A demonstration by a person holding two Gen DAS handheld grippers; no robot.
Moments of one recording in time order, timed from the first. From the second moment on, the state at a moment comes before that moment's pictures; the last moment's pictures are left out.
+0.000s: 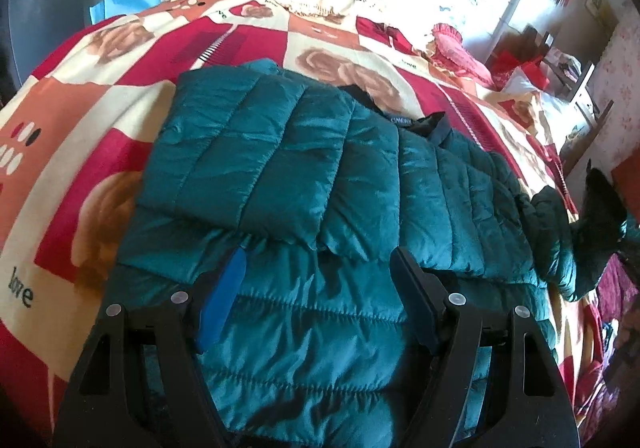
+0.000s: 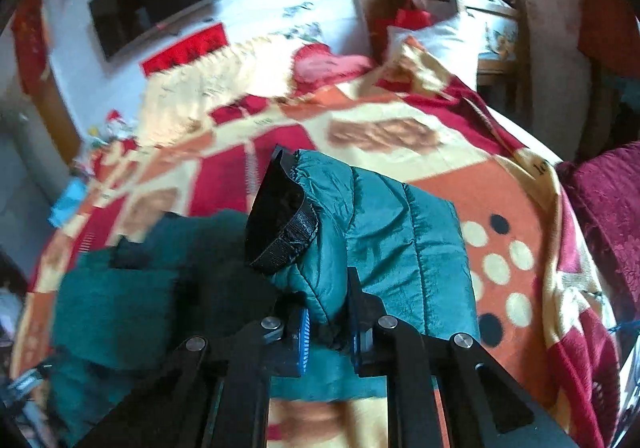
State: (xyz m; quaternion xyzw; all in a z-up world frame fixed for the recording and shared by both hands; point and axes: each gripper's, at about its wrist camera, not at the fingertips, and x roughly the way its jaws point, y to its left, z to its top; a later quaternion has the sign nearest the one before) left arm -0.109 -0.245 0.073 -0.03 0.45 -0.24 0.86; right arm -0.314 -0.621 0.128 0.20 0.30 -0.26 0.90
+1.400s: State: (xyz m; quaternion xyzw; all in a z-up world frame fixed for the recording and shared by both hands) left arm -0.074 -0.120 0.062 -0.11 0.46 -0.17 0.86; right arm -0.060 -0.345 0.060 0.20 0.45 0.04 0.87
